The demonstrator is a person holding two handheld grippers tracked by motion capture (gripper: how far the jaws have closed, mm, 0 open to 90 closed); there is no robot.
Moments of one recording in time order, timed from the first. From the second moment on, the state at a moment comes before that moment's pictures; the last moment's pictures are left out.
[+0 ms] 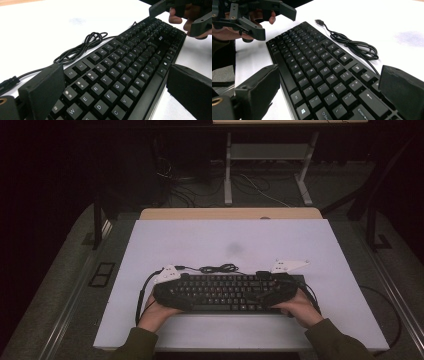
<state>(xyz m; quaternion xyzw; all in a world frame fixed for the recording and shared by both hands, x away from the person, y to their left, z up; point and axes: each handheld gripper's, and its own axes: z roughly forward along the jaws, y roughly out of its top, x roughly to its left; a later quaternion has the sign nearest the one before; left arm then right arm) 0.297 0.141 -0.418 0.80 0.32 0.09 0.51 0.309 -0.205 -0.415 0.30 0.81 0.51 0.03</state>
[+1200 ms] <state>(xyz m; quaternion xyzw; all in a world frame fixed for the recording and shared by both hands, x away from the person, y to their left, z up) 0.309 0.111 -0.423 0.81 0.30 0.10 0.49 0.307 -0.195 -0.421 0.25 0.84 0.47 0.02</state>
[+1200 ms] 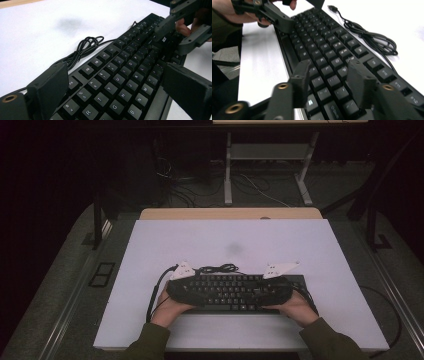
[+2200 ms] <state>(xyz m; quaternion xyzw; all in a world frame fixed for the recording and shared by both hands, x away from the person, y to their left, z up) 0.311 0.111 -0.426 0.81 0.31 0.10 0.48 0.309 -0.203 -0.433 0.24 0.87 0.42 0.00</state>
